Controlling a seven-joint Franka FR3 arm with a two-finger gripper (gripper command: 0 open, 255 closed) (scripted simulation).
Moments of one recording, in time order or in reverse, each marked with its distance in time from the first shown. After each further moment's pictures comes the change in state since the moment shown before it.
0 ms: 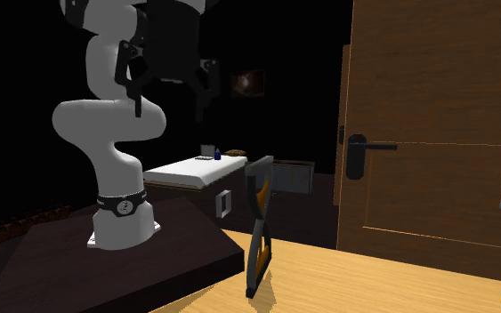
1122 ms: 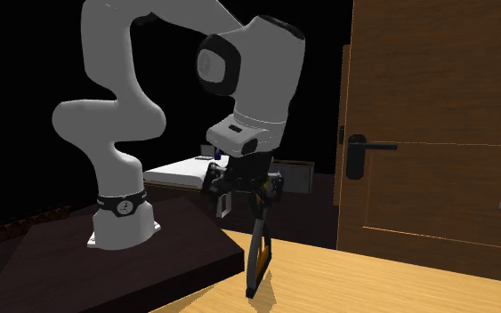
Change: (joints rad) arm 0.027 0.562 0.219 0.006 0.137 0.320 0.464
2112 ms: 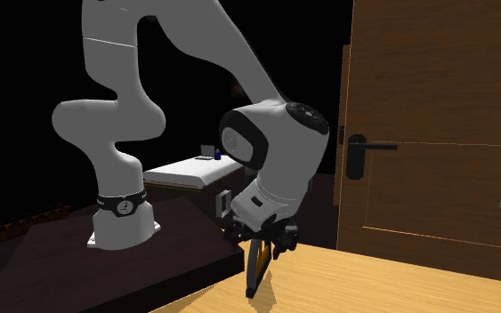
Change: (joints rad) arm 0.046 0.365 0.008 0.077 -0.025 0.208 0.167
